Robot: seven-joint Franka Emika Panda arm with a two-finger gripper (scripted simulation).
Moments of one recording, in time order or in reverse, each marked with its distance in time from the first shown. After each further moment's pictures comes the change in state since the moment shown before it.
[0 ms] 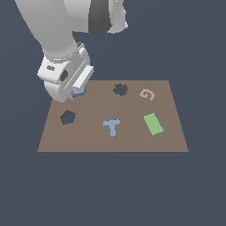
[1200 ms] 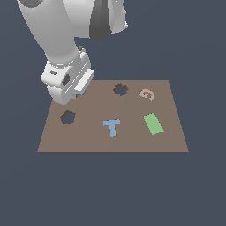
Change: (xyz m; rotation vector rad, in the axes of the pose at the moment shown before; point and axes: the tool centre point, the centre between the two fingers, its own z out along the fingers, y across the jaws) arm 0.000 0.001 0.015 0.000 0.000 -0.004
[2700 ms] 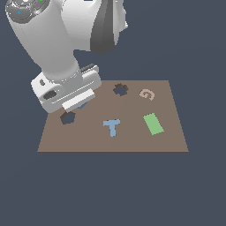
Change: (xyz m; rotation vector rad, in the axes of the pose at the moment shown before) arm 0.028 0.052 -0.003 0.000 0.000 0.585
